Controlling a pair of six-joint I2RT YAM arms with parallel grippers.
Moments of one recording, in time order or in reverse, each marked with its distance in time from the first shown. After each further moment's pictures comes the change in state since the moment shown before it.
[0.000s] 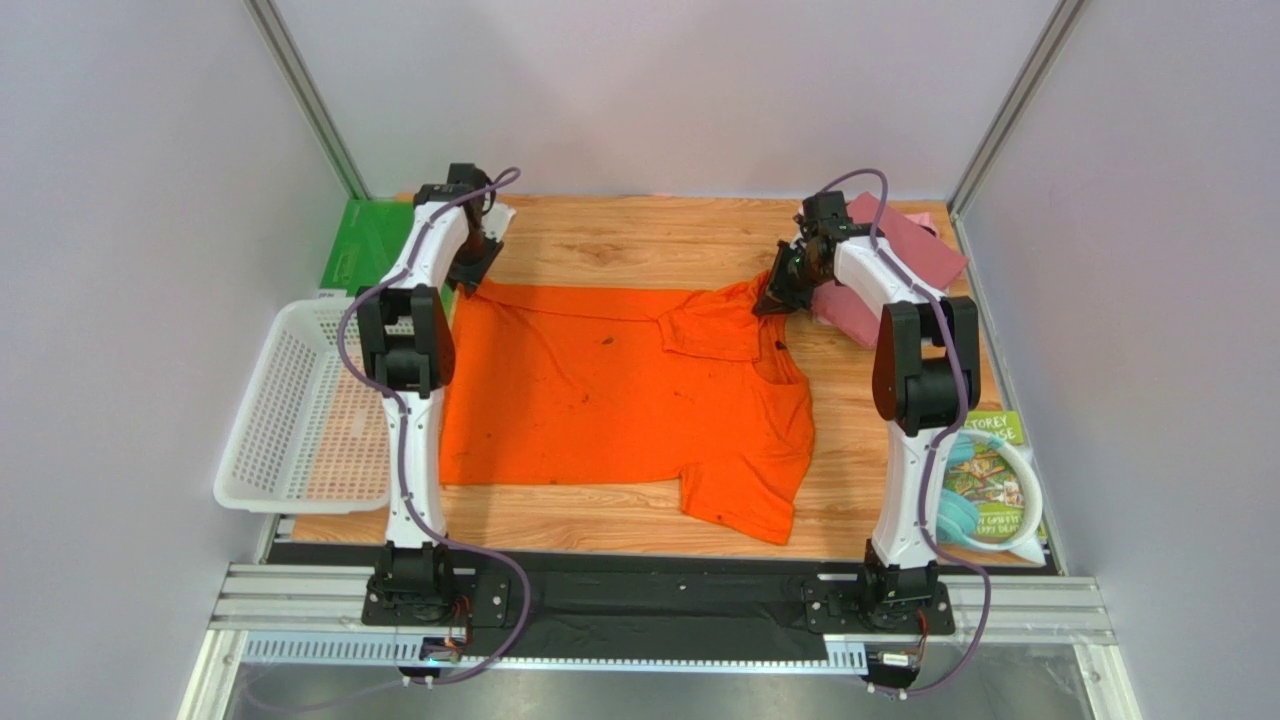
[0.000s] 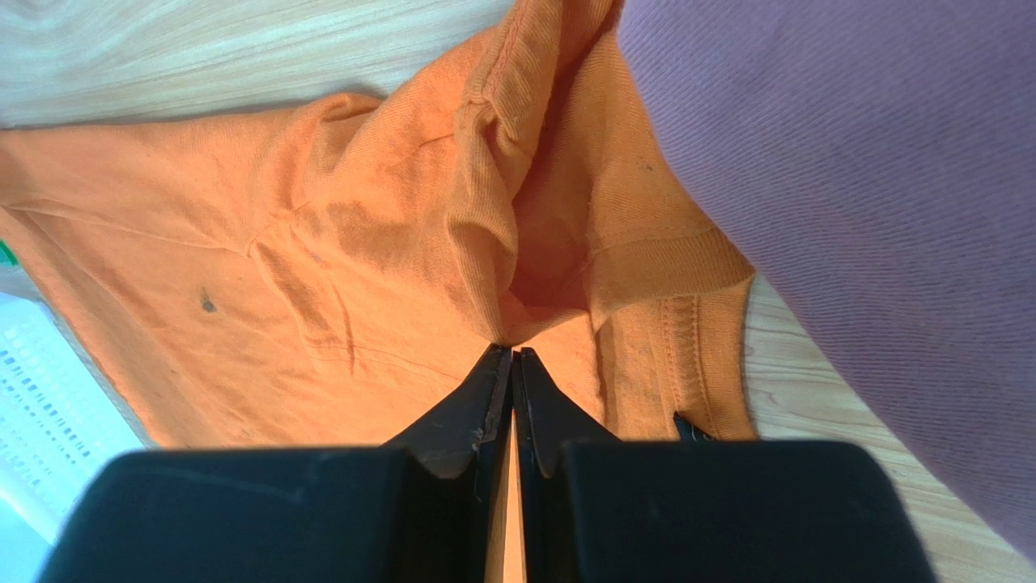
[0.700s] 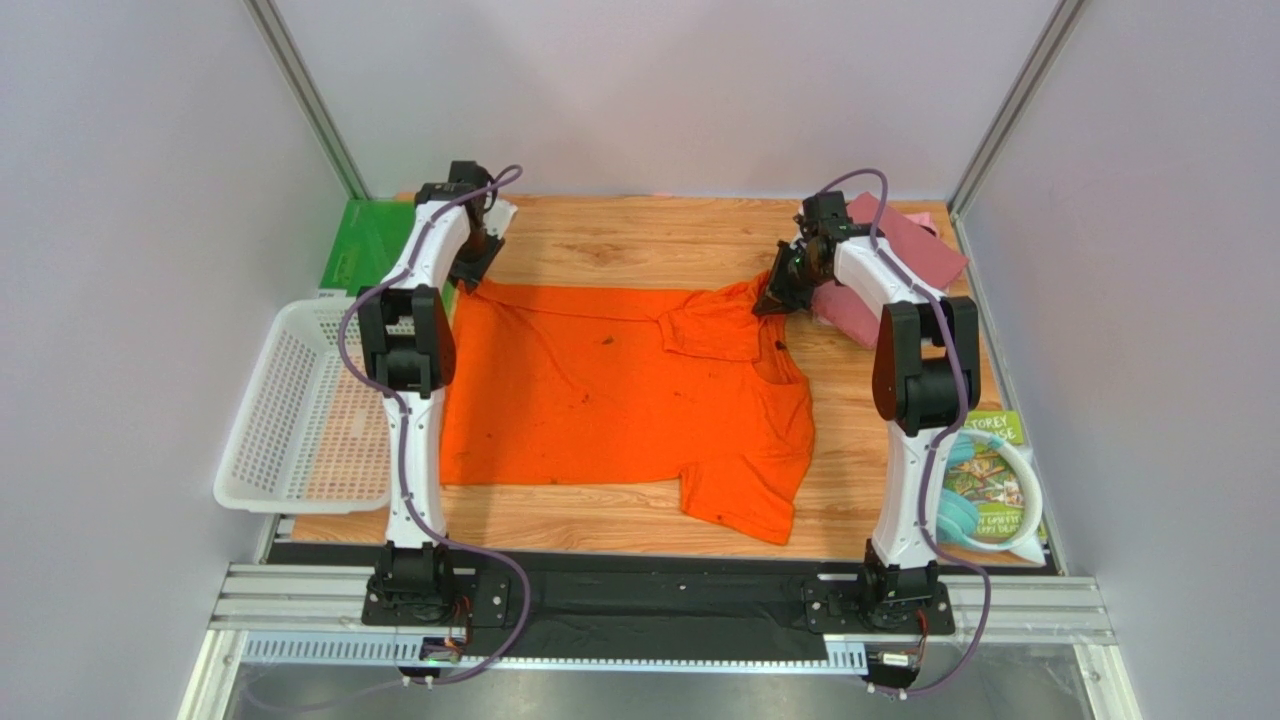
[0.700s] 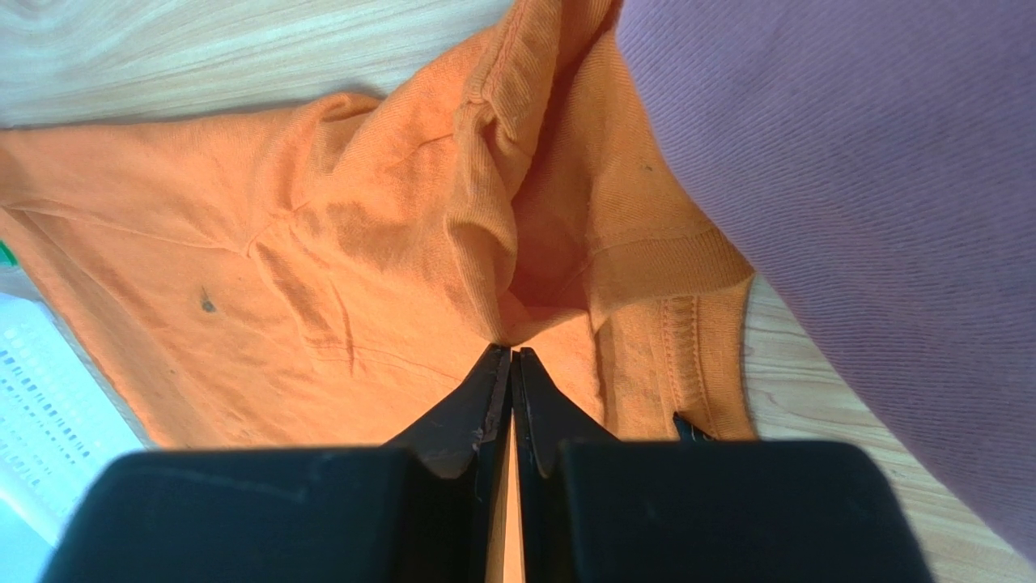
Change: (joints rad) left arm 0.001 0.000 -0.006 0.009 -0.002 0.006; right arm 0.000 0.000 -0.001 0.001 0.000 0.000
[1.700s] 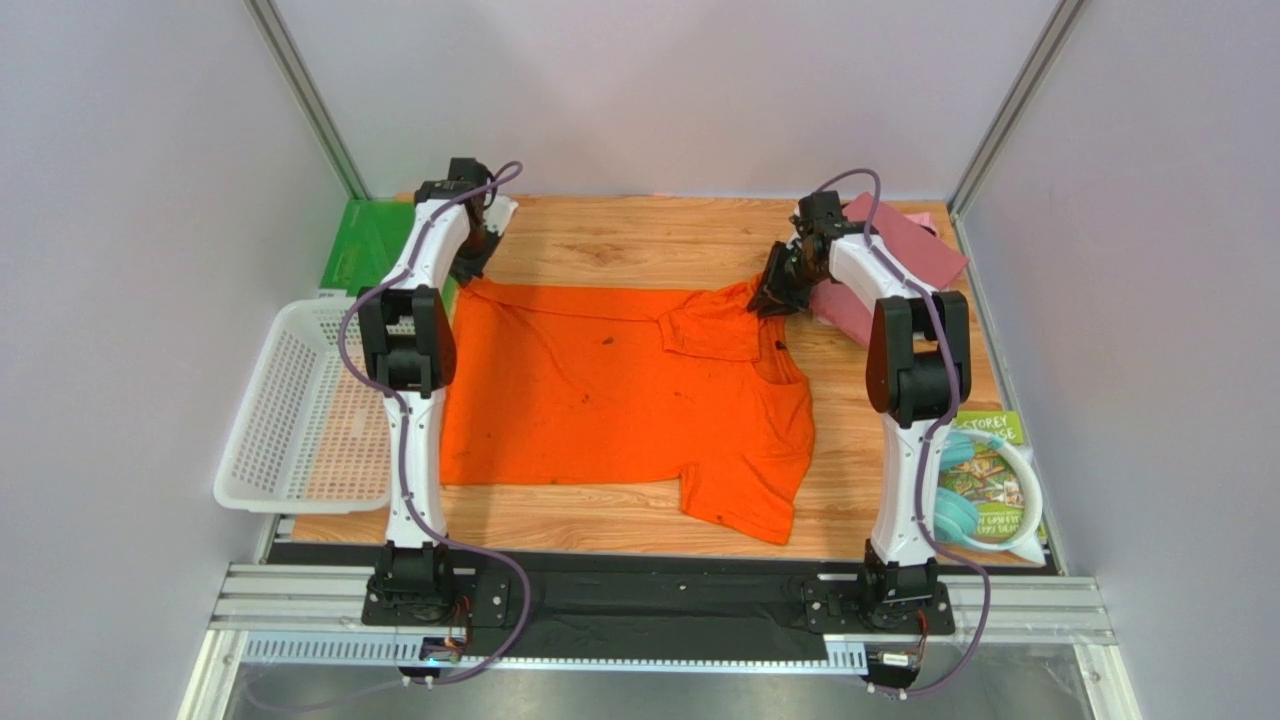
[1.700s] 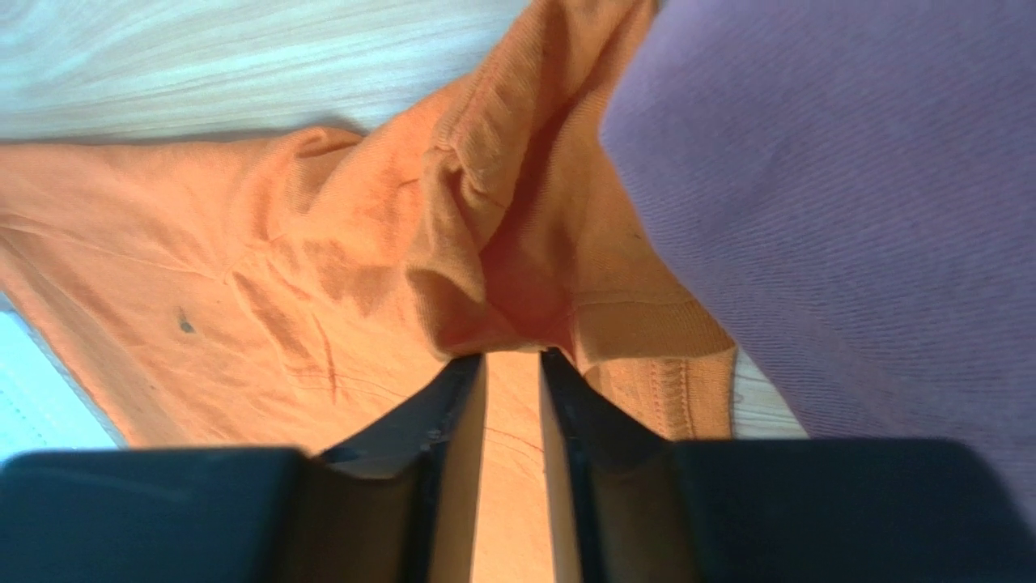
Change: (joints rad) left arm 0.000 0.007 0.030 0.003 0.010 0.005; right arm 0.000 0.067 0.061 -0.020 0.007 -0.019
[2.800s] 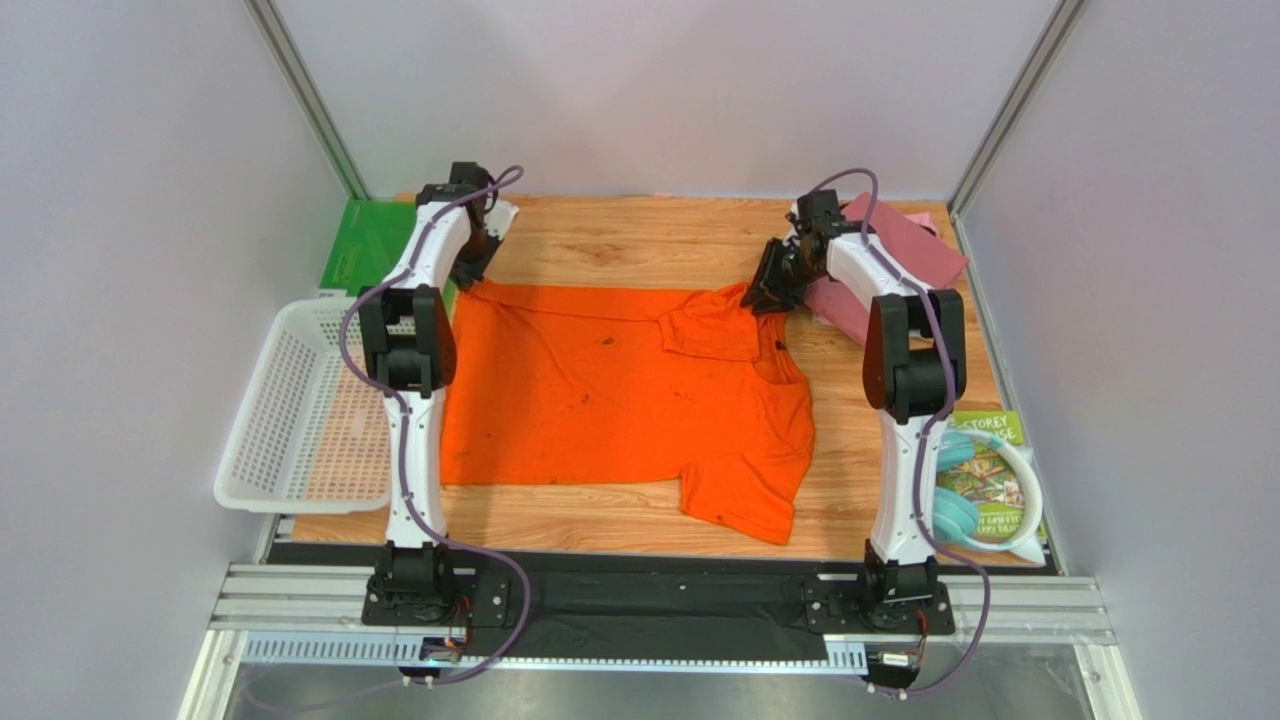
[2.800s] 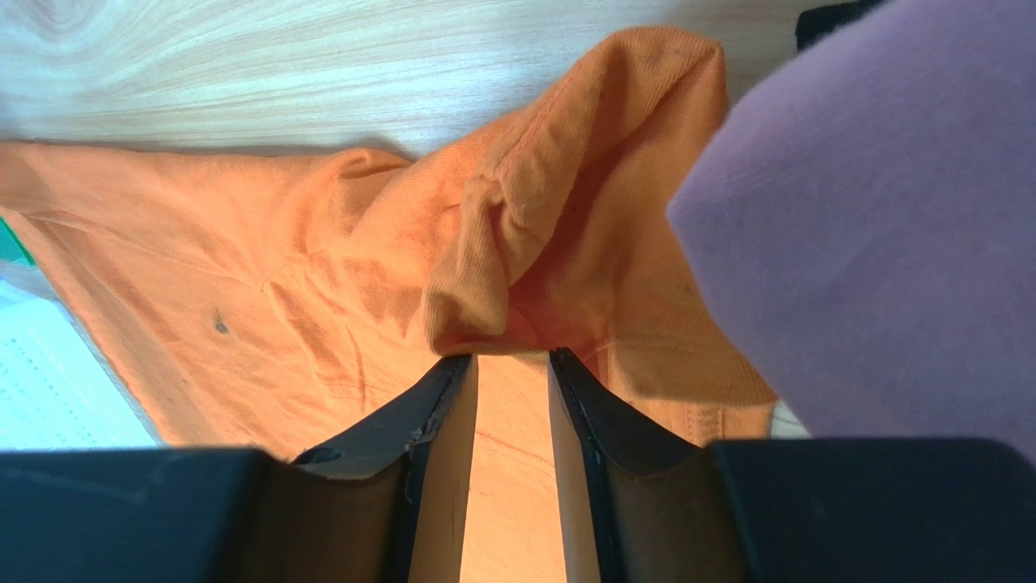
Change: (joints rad) left arm 0.000 0.000 -0.021 0.008 -0.001 0.004; right arm -0.002 0.031 0.037 0.019 -0.053 0.011
